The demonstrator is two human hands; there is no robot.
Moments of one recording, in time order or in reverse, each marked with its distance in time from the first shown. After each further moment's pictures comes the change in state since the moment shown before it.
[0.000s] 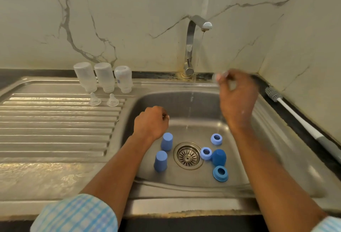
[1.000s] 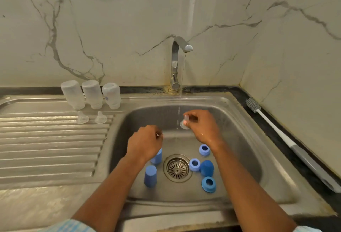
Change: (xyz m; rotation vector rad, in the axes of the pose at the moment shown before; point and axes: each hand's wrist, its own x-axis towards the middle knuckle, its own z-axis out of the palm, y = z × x) left_hand -0.011 0.016 -0.001 -0.066 -0.082 -0.018; right_hand -0.026 -0.009 0.005 0.084 -0.589 0.286
